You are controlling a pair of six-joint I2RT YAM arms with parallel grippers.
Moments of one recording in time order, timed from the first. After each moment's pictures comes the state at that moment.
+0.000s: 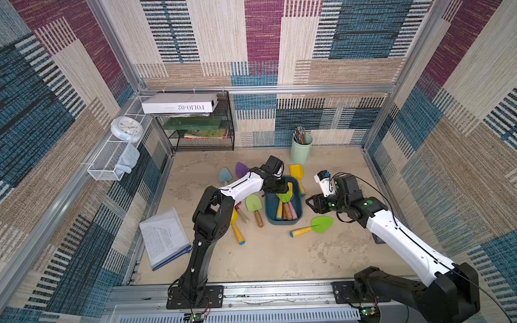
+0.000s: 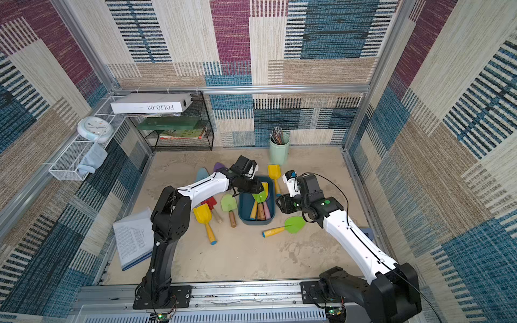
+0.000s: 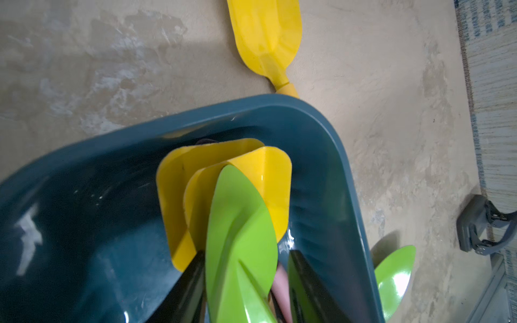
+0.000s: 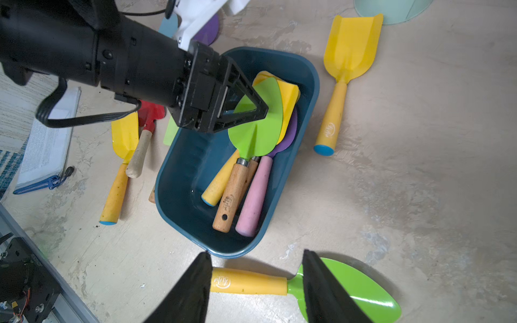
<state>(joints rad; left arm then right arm) -0.61 2.18 1.76 -0.55 0.23 -0.43 0.40 1.15 0.89 -0.52 -0.25 0.15</state>
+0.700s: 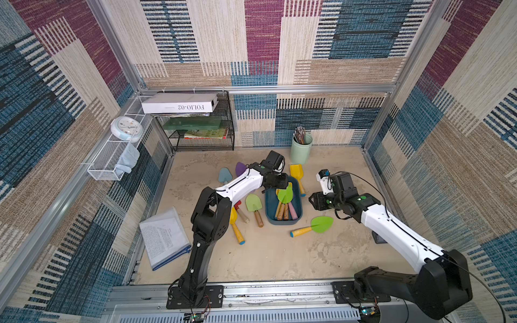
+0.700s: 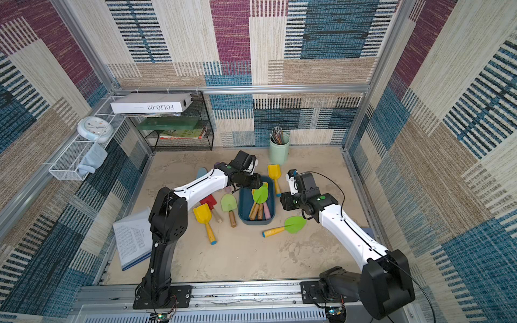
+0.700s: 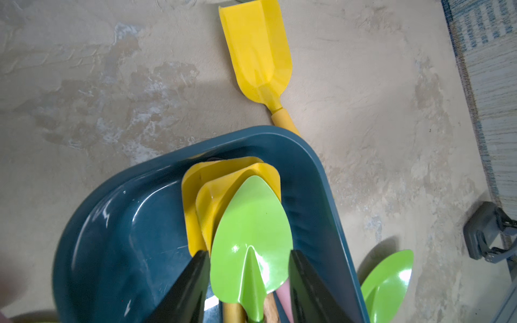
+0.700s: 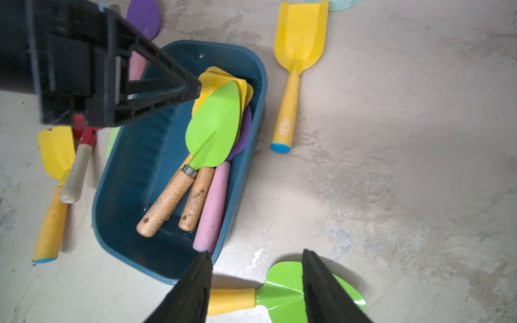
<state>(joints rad) -0.61 2.15 1.80 -0.60 0.18 -0.39 0.37 1.27 0.92 -0.50 -0.10 0.16</state>
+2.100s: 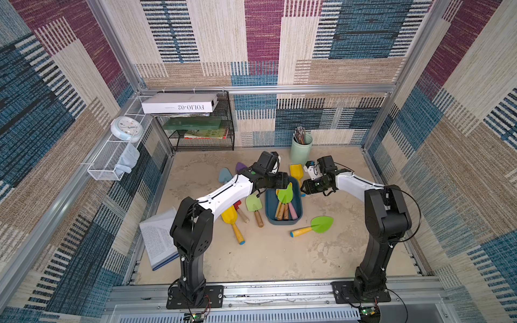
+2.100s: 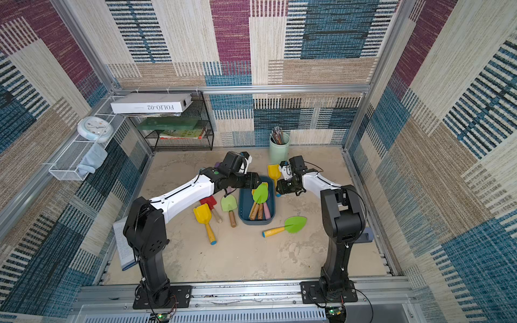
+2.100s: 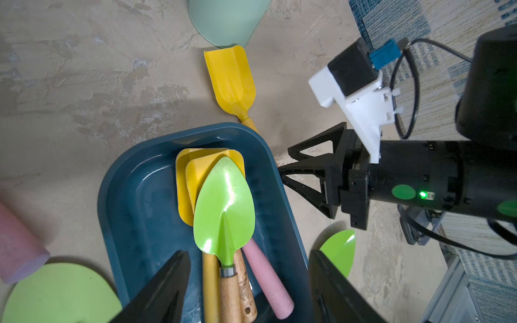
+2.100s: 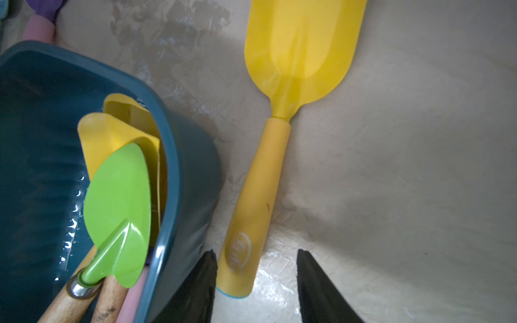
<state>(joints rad) -0.63 1.90 1.58 -0.46 0.18 -0.46 0.24 1.92 1.30 -0.45 -0.31 -0.02</state>
